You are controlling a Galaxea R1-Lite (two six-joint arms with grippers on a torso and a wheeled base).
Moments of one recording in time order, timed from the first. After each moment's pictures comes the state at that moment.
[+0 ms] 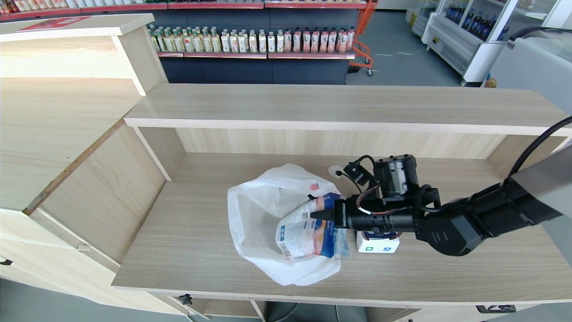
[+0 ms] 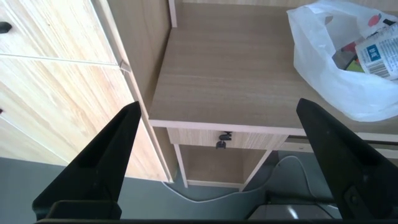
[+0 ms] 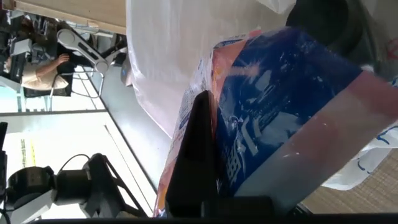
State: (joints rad) left arm 0.00 0.00 0.00 0.00 0.01 0.00; right arm 0.50 2.02 -0.99 -0.57 0.52 0.44
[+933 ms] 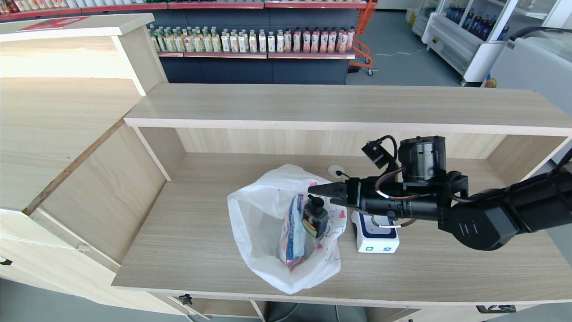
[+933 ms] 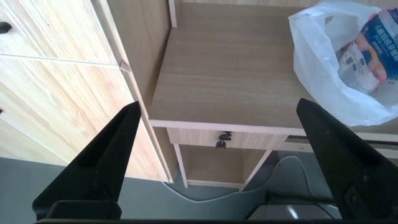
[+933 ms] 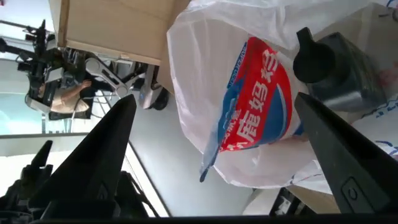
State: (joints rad) left arm 0.00 0.00 0.00 0.00 0.01 0.00; right arm 0.47 1.90 -0.96 -0.62 0.53 0.53
